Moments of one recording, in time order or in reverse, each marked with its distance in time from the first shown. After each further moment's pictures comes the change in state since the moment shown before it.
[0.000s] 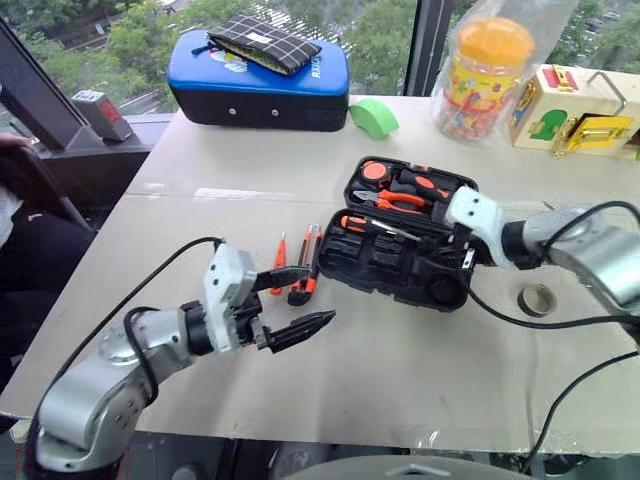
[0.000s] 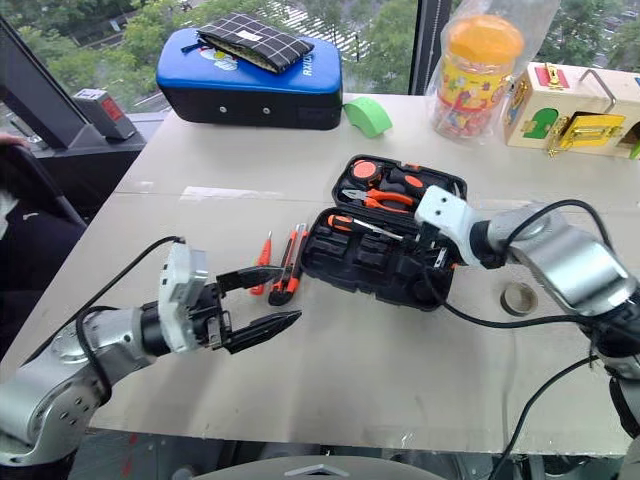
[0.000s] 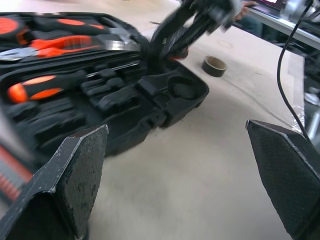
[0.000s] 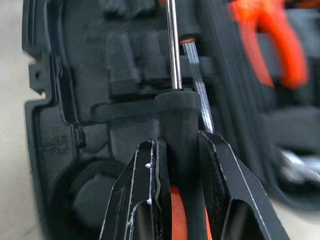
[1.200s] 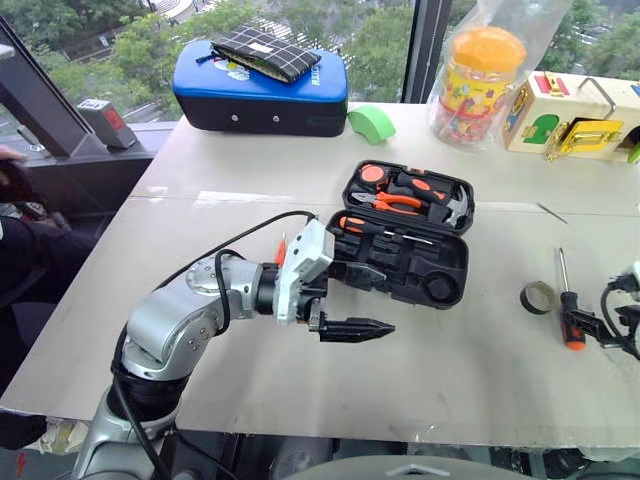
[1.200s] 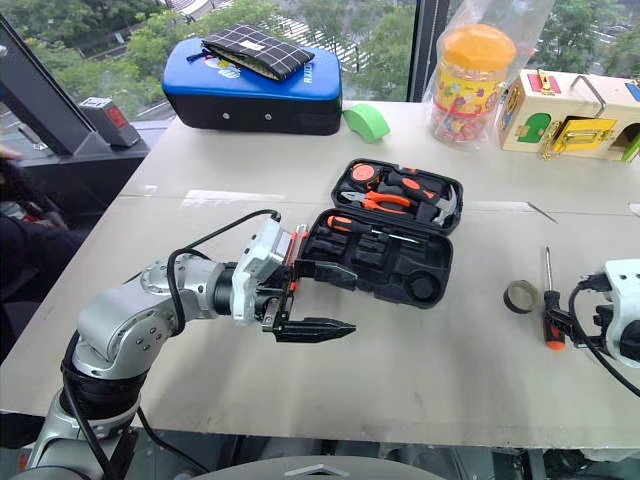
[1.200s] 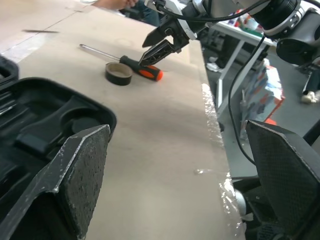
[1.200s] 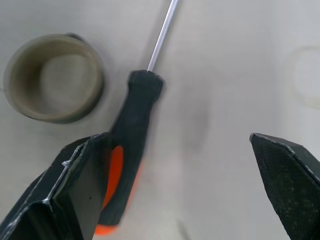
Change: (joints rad) left arm -0.495 -0.089 -0.354 0.167 0.077 0.180 -0.214; right arm 0.862 0.008 -0.981 -0.135 0.298 0.377 -0.477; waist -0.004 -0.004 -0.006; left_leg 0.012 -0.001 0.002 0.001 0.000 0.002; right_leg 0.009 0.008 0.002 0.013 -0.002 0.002
